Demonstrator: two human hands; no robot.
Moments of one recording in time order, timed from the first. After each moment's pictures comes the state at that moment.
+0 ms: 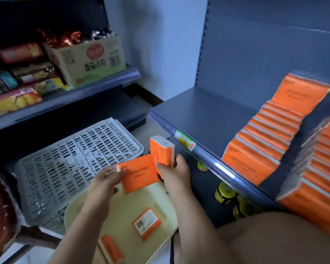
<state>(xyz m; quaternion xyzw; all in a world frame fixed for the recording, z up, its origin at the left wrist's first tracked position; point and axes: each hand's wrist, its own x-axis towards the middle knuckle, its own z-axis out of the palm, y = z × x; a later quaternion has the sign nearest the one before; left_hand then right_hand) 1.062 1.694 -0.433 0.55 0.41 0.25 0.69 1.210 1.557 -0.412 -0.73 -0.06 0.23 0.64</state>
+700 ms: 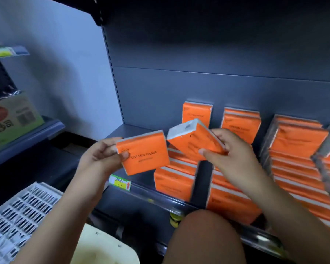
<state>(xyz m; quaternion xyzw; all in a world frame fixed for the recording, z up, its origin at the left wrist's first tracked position) 1.238 1.607 -0.257 0.66 0.05 0.19 0.73 1.324 1.303 -0.238 -0.81 -0.20 -0.09 0.54</state>
